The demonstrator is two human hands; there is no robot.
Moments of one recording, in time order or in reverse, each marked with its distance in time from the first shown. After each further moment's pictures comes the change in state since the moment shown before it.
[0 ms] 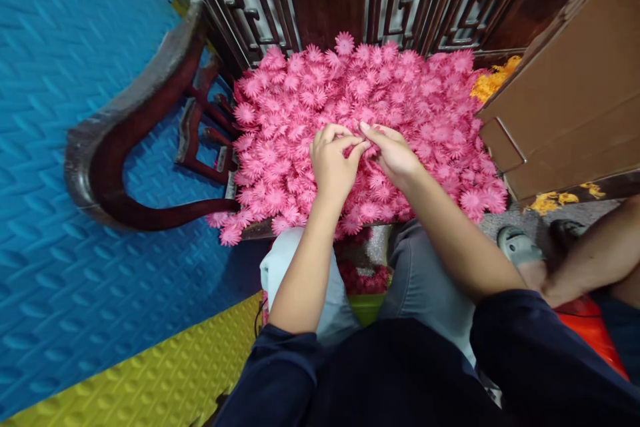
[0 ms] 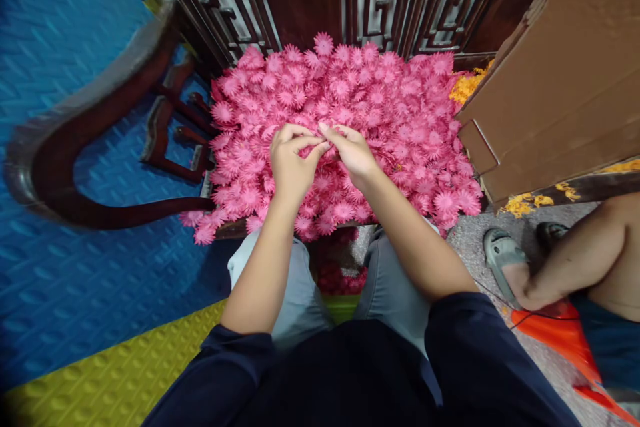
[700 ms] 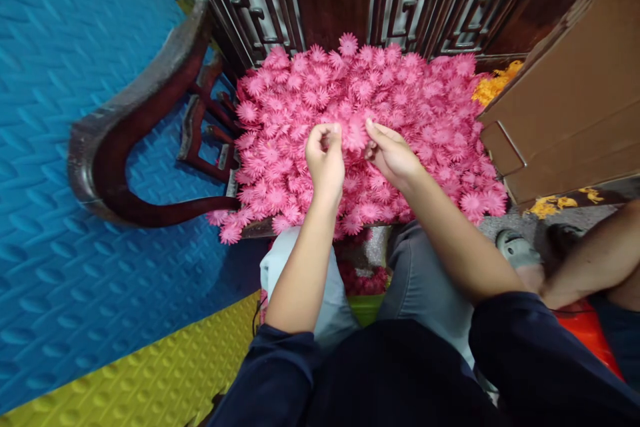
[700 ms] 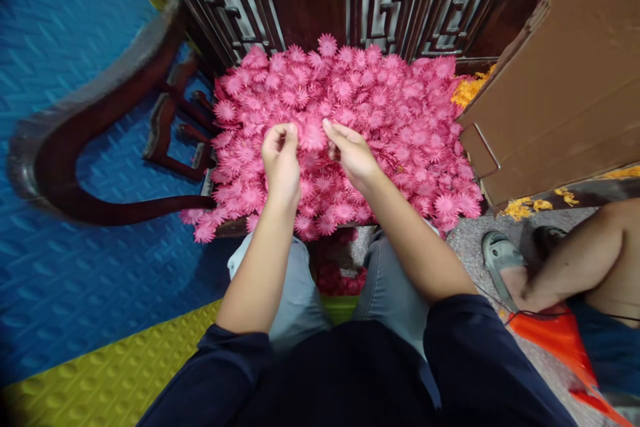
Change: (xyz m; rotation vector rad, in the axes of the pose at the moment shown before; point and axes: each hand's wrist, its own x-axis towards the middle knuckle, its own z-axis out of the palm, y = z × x) left_hand 0.005 -0.004 0.001 -0.624 0.223 -0.381; right_hand -0.004 -0.004 0.007 -0.155 0.050 -0.005
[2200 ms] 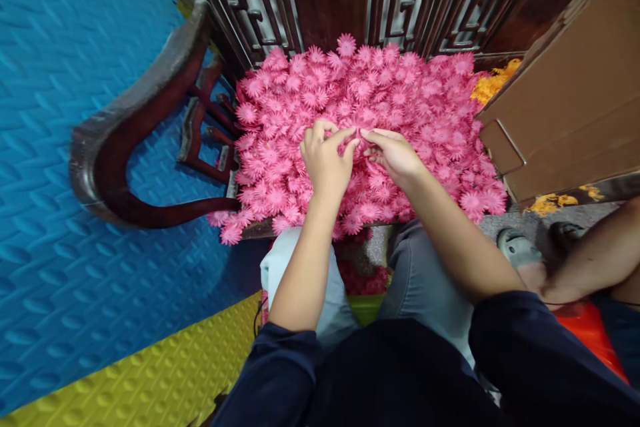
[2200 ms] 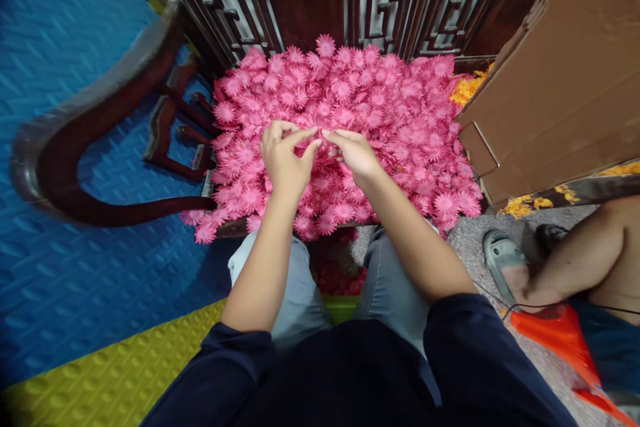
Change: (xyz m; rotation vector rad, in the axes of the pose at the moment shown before) left_hand -0.002 0.003 -0.006 0.534 -0.153 0.313; right_hand 0.001 0.000 -0.009 0.018 0.042 0.108
